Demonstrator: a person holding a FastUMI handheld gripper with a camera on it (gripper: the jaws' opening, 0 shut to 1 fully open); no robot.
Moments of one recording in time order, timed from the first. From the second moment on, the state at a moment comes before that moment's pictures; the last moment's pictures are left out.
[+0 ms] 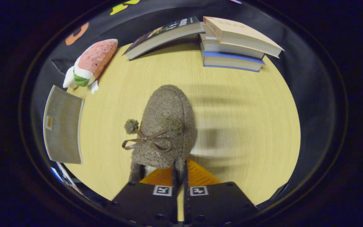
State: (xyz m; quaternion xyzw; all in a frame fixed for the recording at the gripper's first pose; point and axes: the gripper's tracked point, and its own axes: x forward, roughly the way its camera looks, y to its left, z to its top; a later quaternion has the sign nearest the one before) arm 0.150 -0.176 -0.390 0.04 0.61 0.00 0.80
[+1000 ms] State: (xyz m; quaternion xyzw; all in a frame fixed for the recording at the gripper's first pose) arm 0.136 -0.131 -0.308 0.07 0.59 -0.05 0.80
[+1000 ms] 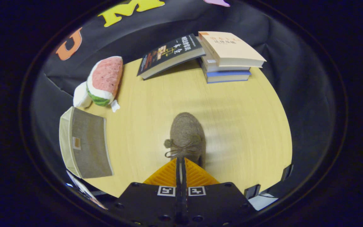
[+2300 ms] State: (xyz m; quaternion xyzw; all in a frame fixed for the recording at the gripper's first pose) arm 0.123 -0.117 -0.316 0.19 0.61 -0.03 0.77
